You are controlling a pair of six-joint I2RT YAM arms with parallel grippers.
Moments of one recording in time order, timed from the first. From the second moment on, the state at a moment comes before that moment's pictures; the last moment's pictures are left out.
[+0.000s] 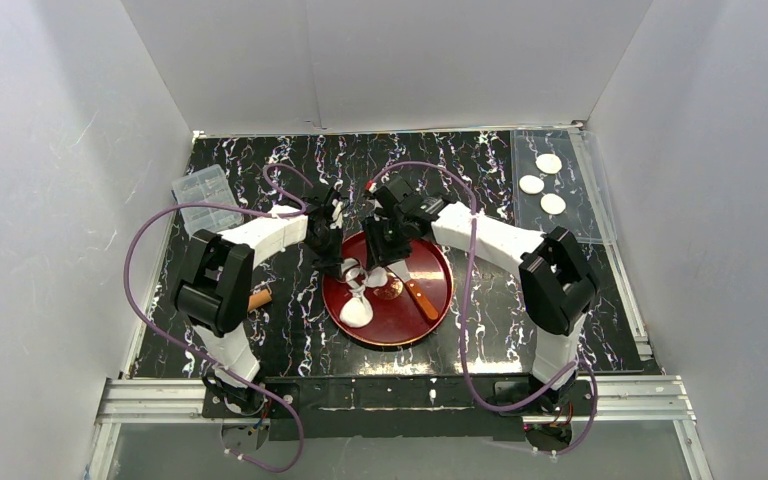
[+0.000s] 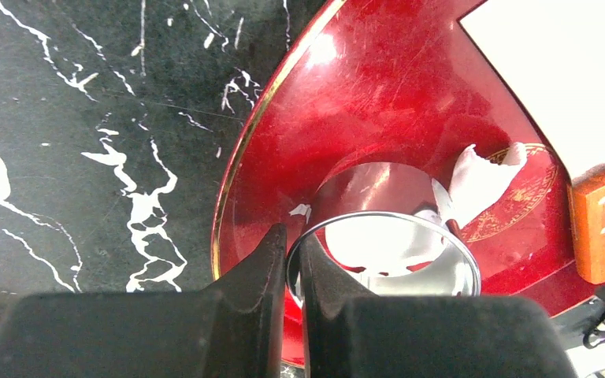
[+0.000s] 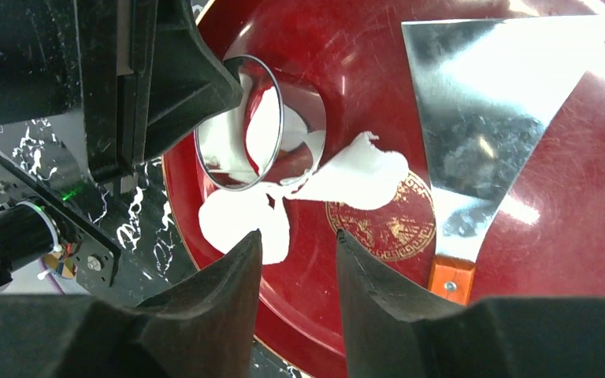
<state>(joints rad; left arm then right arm) -0.42 1.78 1.15 -0.73 0.14 -0.37 0.83 1.86 1.46 -0.61 -0.23 0.46</state>
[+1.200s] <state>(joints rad) -0.47 1.66 1.18 -0.79 0.09 -0.28 0.77 1.62 1.14 -0.63 -0.21 0.55</state>
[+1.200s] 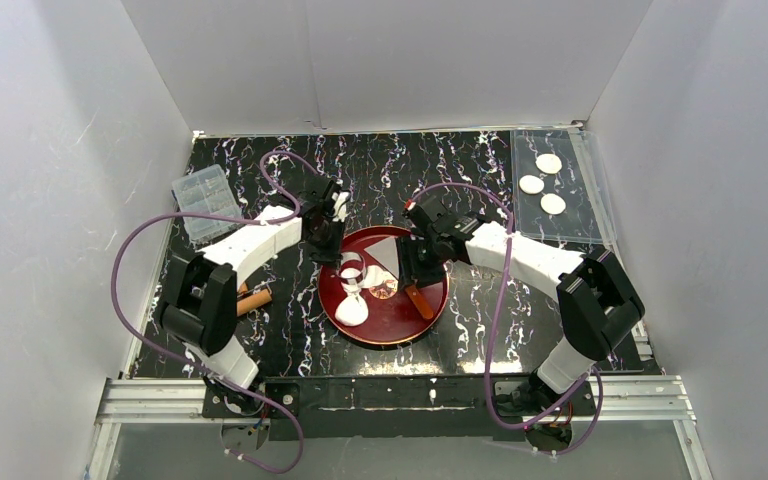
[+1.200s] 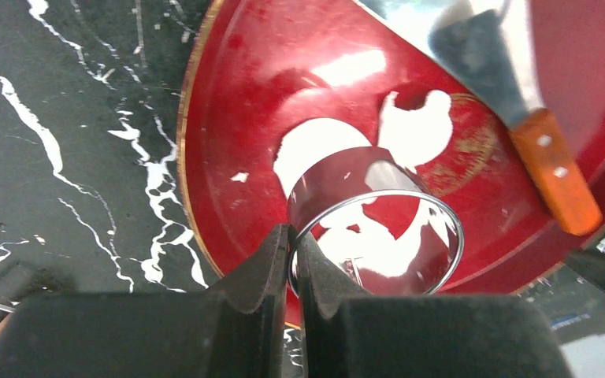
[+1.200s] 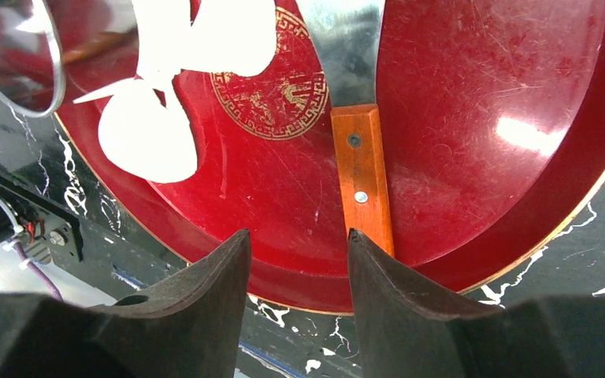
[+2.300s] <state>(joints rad) -0.05 1.63 1.14 -0.75 -0.11 -0.24 0.84 1.81 1.22 -0.84 0.06 0.51</state>
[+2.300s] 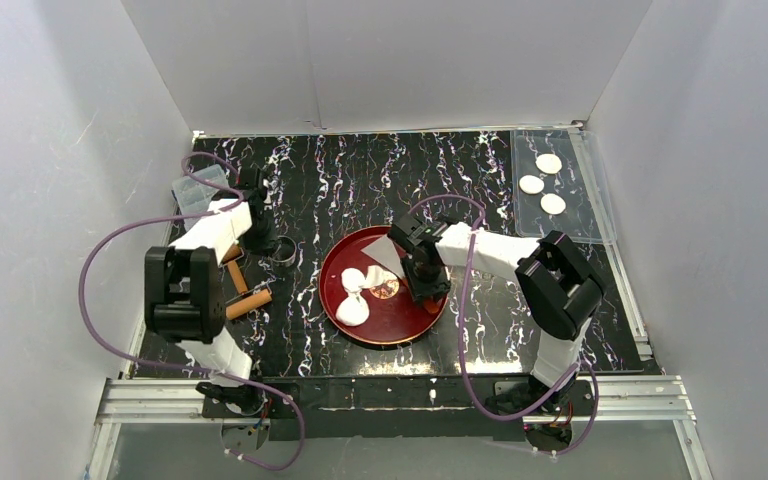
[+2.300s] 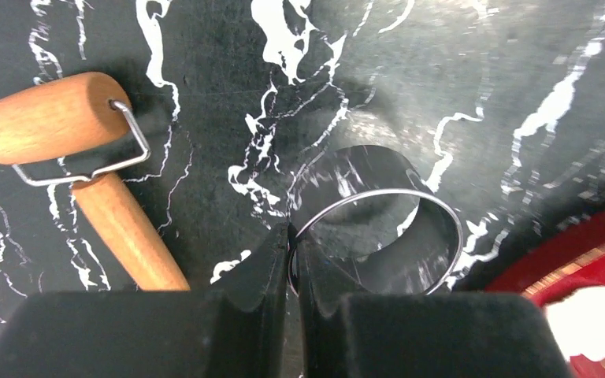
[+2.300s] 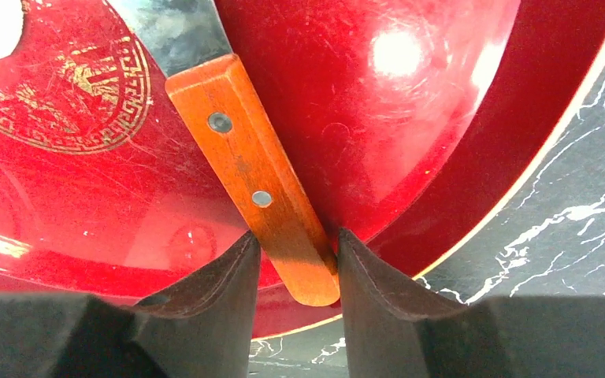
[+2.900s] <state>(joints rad) -0.06 1.62 1.14 -0.74 -0.08 -0.22 0.84 1.82 1.32 -0.94 0.10 0.45</state>
